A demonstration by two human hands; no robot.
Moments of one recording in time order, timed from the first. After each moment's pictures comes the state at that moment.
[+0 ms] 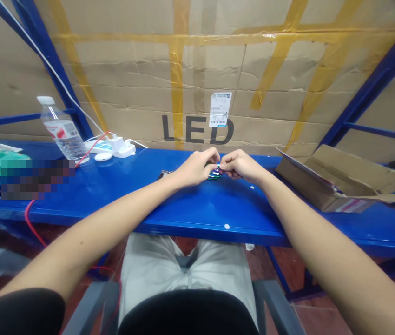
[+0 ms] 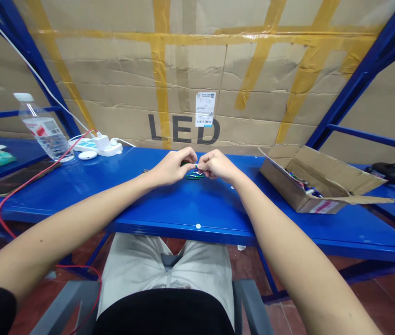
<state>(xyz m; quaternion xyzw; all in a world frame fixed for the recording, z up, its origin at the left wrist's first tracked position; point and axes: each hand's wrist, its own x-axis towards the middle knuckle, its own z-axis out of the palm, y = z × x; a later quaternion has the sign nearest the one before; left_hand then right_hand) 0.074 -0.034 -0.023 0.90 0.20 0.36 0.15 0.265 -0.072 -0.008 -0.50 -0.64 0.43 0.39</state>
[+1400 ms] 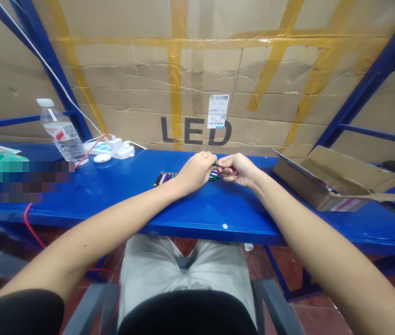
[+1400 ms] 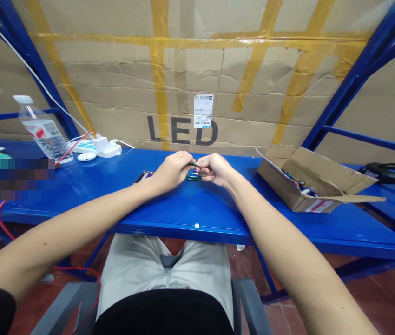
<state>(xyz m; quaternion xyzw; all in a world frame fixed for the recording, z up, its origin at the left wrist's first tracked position) 0.081 -0.043 -0.031 0.90 0.23 0.36 -0.06 0.259 -0.067 -0.010 -0.44 -0.51 0.62 0.40</state>
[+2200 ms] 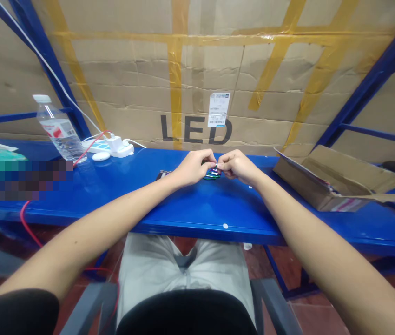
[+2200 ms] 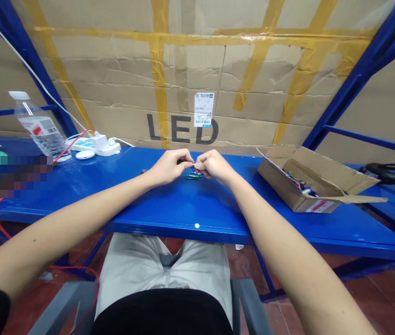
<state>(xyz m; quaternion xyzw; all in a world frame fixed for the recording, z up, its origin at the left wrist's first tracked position) 0.075 -0.033 -0.024 0.87 0.23 0.40 0.19 0.259 -0.071 -0.012 -0.48 -0.65 0.43 0.42</state>
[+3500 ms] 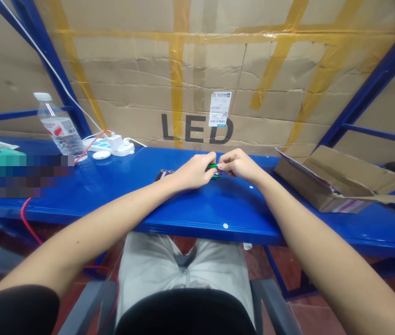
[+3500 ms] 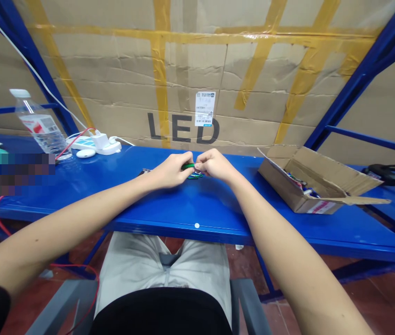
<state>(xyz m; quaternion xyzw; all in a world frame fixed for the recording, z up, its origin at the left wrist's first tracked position) 0.075 -0.040 -0.029 0.91 0.24 0.33 0.07 0.263 -0.070 -0.008 -0.49 -0.73 0.32 0.36</state>
